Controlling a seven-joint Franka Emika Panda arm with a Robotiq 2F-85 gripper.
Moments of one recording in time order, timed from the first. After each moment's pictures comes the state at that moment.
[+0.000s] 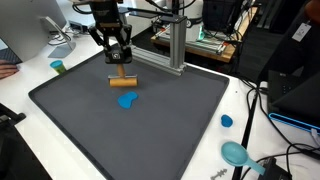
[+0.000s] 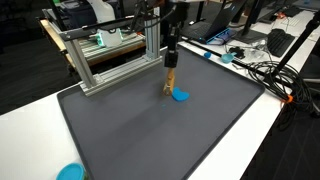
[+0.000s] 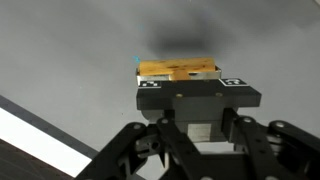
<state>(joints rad) -0.04 0.25 0.01 -1.94 -0.06 2.25 -0.61</state>
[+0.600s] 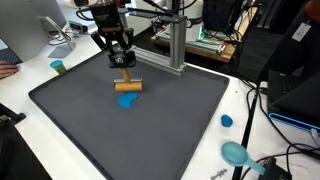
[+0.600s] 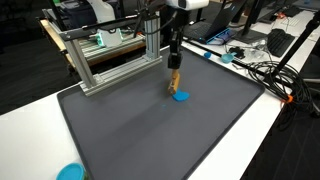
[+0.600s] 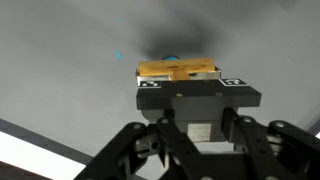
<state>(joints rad) -0.05 0.29 0.02 -1.92 0.05 2.23 -0.60</state>
